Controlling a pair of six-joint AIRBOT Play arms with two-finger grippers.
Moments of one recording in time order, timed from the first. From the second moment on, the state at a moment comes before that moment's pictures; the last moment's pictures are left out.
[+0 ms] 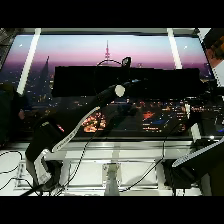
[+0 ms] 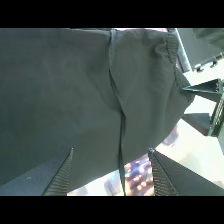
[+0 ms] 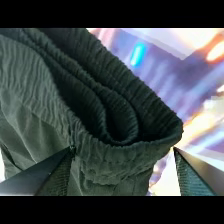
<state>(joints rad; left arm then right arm) -0.81 -1.91 1.68 0.69 -0.20 -1.49 -0.83 -2.17 1.96 -0.86 1.34 1.63</state>
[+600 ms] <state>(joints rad) -0.81 -1.91 1.68 0.69 -0.20 -1.51 -0.80 -2.17 1.96 -0.84 1.32 1.57</state>
